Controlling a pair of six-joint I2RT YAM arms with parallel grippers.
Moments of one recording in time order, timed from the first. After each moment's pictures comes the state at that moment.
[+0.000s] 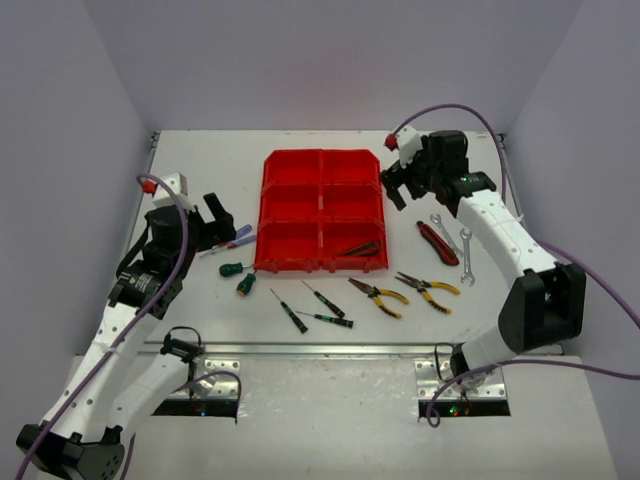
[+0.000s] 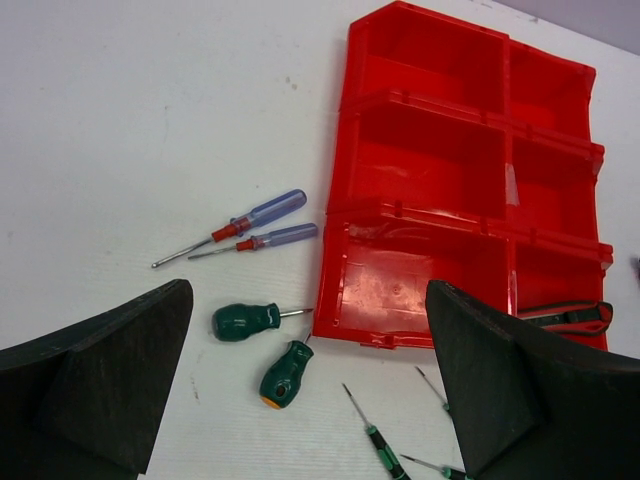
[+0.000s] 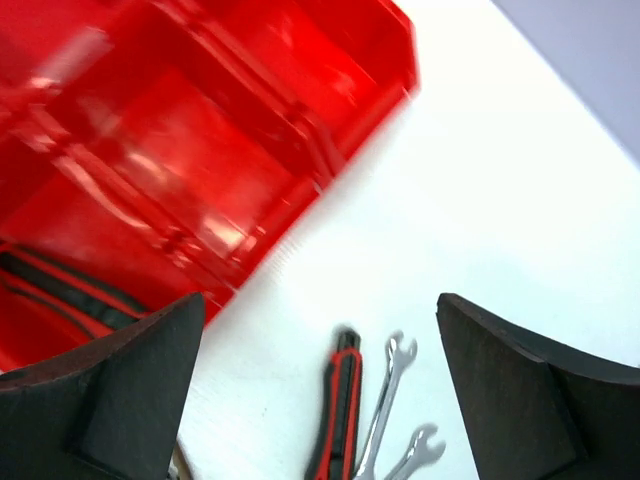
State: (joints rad) left arm -0.26 0.73 0.84 -0.53 -0.28 -0.43; right arm 0.20 1.53 1.24 -0.38 -0.16 -0.45
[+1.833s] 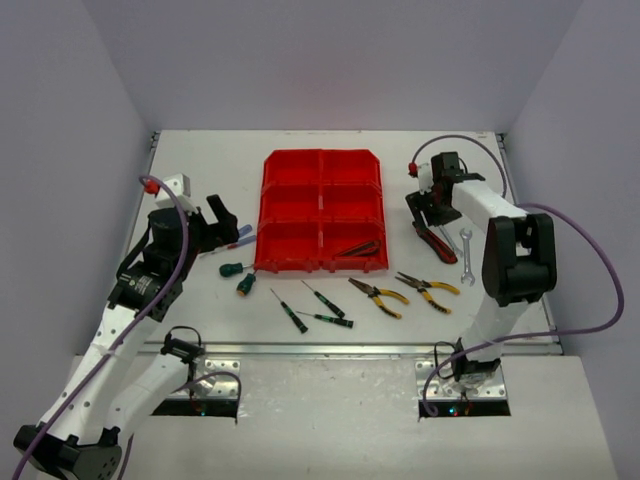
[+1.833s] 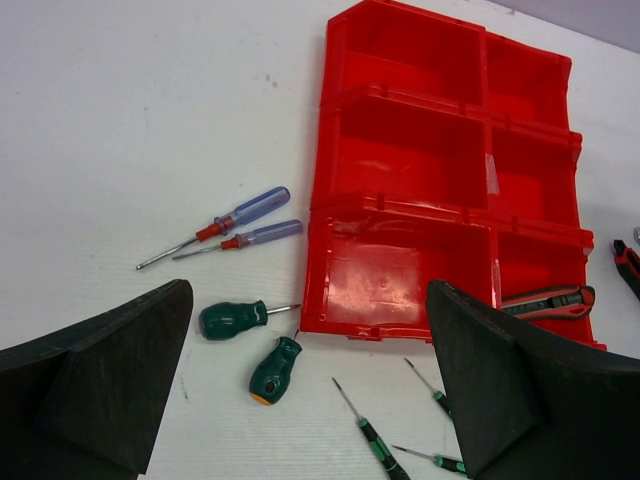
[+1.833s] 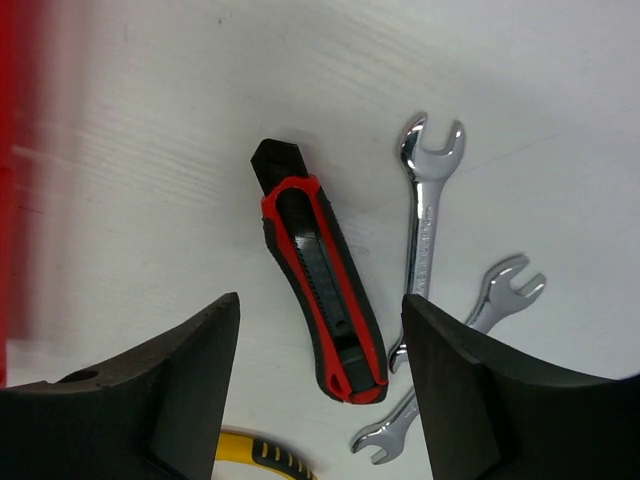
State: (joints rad) left arm -0.28 0.72 0.84 -0.53 -0.27 -0.43; right arm 0.07 1.82 1.23 -0.57 0.01 -0.29
